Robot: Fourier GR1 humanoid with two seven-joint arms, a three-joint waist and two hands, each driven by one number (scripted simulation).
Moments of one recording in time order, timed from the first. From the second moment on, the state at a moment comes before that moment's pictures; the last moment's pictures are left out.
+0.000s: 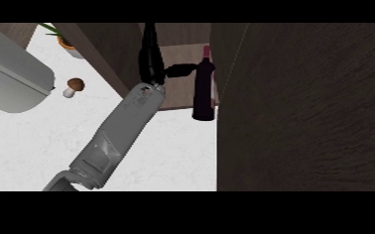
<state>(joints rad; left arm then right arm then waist) -0.96 0.00 -0.22 -0.46 -0.05 0.90 -0.16 0.40 -0.24 0.06 -2.34 -0.51 0.43 0.13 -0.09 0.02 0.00</state>
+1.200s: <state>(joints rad) -0.69 0.01 -0.42 -0.95 0.31 0.79 -0.35 0.45 -0.23 0.10 -2.36 -0.50 0.35 0.12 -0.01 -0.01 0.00</state>
